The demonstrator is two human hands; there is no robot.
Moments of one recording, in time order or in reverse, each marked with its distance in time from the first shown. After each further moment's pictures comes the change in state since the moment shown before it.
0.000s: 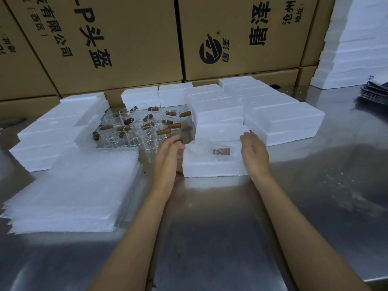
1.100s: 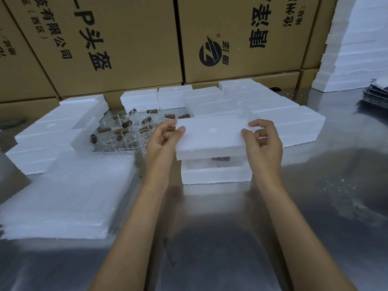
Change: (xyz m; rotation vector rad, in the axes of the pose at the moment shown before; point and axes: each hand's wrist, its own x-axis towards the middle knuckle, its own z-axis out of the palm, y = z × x) left_hand 0.006 0.040 0.008 -0.186 0.024 0.085; right_hand -0.019 -0.036 -0.017 0.178 0.133 -0.271
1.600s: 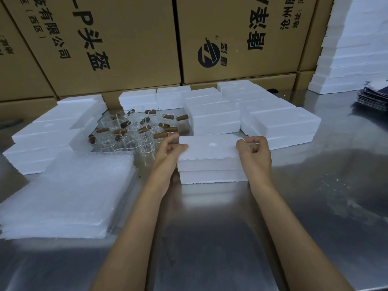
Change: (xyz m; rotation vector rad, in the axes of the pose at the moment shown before) left_hand 0.001 -0.024 -0.002 0.070 -0.111 -0.250; right_hand -0.001 0.022 0.006 -0.075 0.033 0.287
